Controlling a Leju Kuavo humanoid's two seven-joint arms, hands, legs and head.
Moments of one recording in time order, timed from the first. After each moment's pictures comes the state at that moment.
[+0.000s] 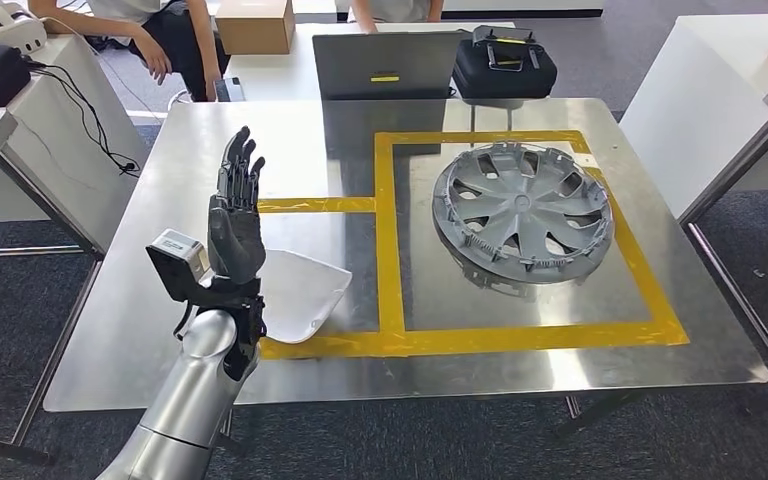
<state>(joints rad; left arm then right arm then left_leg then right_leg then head) -0.46 -0.14 -0.27 -1.16 -0.02 0.14 -0.70 -0.06 -0.01 -1.18 -0.21 1.40 0.09 0.04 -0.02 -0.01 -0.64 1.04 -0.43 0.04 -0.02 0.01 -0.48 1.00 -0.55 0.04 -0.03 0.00</state>
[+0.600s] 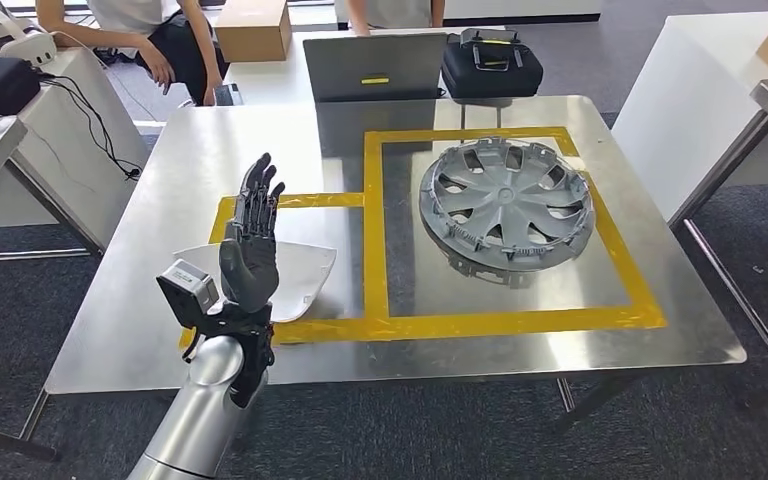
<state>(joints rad) -0.36 -0.16 -0.29 -1.23 -0.04 0.07 -0.70 -0.07 -0.04 -1.18 -0.21 1.41 0.09 0.02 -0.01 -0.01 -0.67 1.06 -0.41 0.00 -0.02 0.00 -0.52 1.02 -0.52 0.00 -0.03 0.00</state>
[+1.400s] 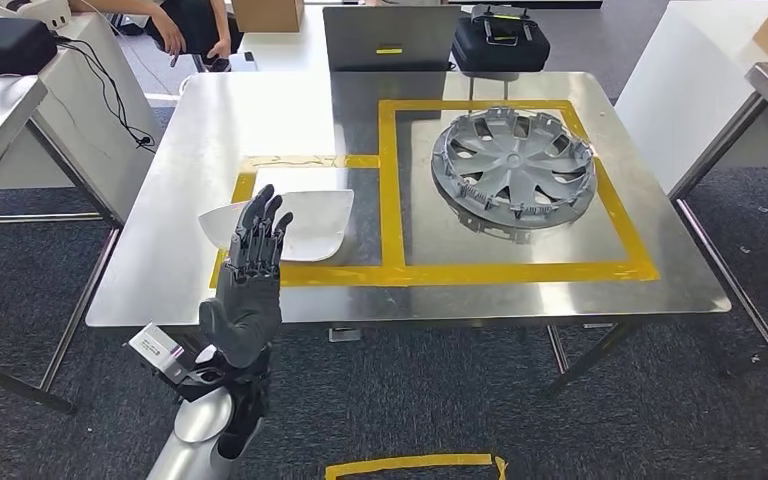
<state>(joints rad) -0.17 -0.14 -0.36 -1.50 -0.03 -0.01 -0.70 -0.08 -0.04 -1.18 -0.21 1.40 0.10 -0.02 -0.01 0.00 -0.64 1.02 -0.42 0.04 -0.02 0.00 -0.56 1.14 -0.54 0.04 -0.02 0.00</state>
